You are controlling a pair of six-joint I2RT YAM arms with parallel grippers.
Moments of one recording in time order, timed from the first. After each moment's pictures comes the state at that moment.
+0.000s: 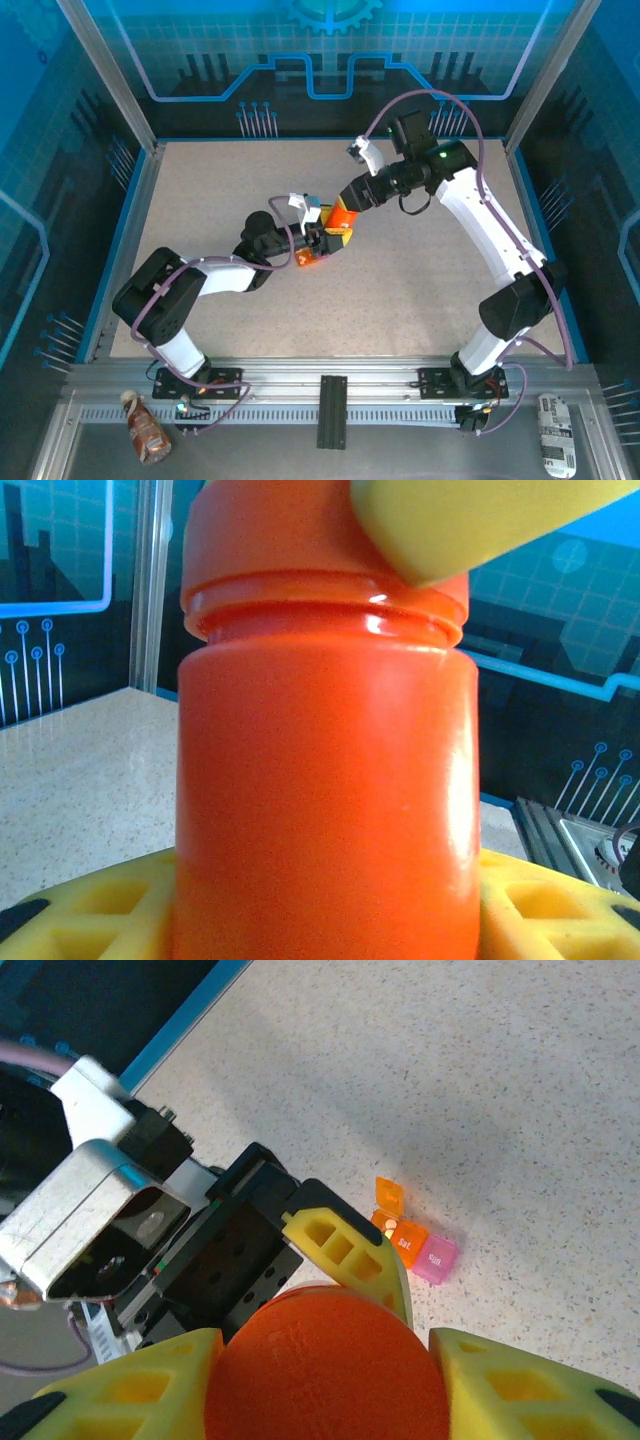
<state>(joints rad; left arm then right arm) -0.54 1.66 0.69 1.10 0.68 -0.30 0.44 1.66 1.80 -1.09 -0.58 -0.06</state>
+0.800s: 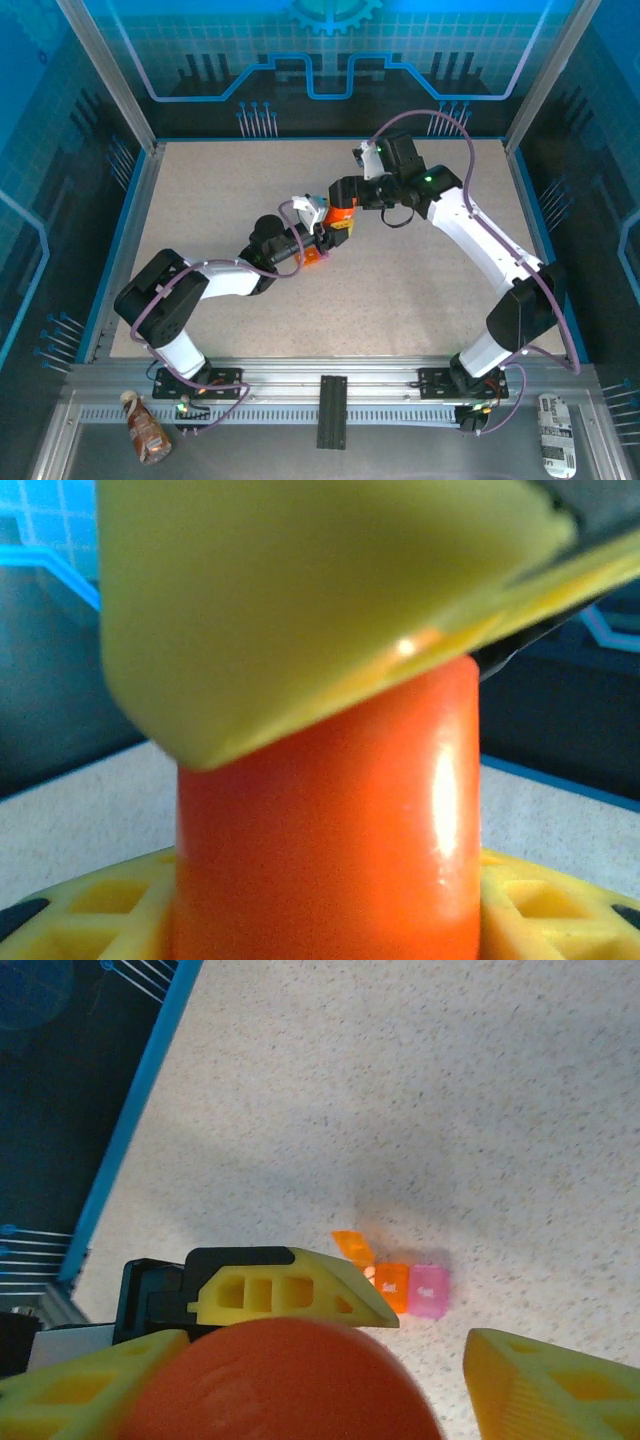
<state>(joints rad) -0.60 1.66 0.70 1.06 0.36 -0.11 0.48 1.58 1.55 -0.75 -0.40 0.40</state>
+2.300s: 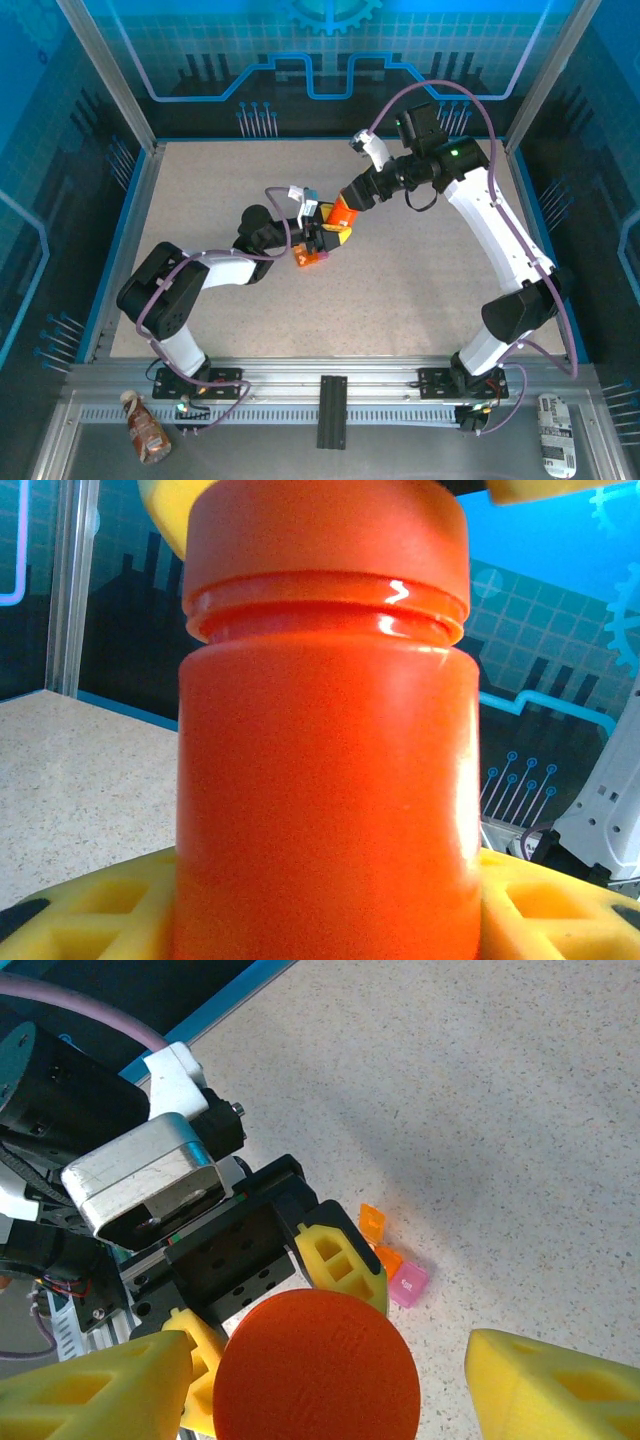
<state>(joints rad) -0.50 1.70 0.75 1.18 0.85 -0.45 0.43 1.64 1.88 -1.13 -0.59 -0.20</state>
